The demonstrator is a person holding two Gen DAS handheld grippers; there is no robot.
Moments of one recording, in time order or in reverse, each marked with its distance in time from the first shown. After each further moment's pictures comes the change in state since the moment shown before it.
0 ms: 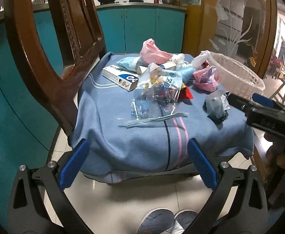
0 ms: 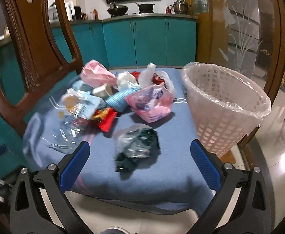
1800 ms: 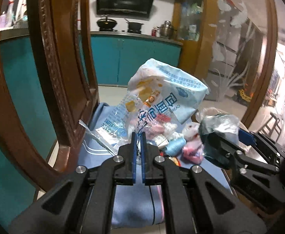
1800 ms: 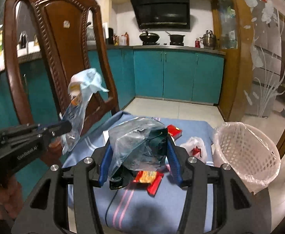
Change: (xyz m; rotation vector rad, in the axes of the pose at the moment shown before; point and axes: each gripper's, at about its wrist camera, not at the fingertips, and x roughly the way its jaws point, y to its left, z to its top) left arm -0.005 0.023 0.125 -0.101 -0.219 -0.094; right arm -0.044 0.060 0.086 -0.114 -0.208 0.161
